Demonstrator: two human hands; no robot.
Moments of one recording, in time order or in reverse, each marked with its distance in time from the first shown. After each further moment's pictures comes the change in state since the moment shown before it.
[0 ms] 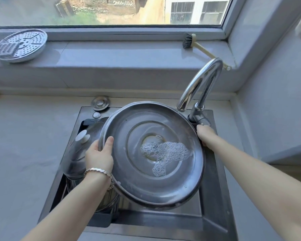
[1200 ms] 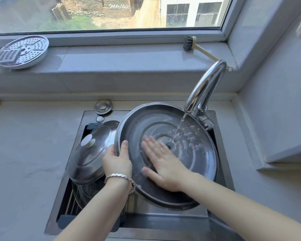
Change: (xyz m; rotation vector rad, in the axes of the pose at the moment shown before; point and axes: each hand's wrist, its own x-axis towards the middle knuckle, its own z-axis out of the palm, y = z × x) left_hand -0.011 0.000 0.015 0.010 0.018 0.038; right_hand -0.138 0.004 0.076 -0.643 -0.254 -1.113
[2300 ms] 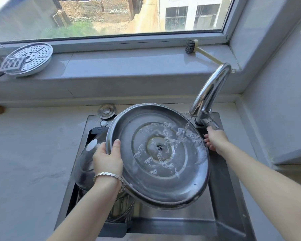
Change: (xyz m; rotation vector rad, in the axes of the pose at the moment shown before) left_hand 0.030 0.010 -0.025 0.053 -0.008 0.049; right_hand 0.021 0.147 -0.032 0.927 0.516 1.175
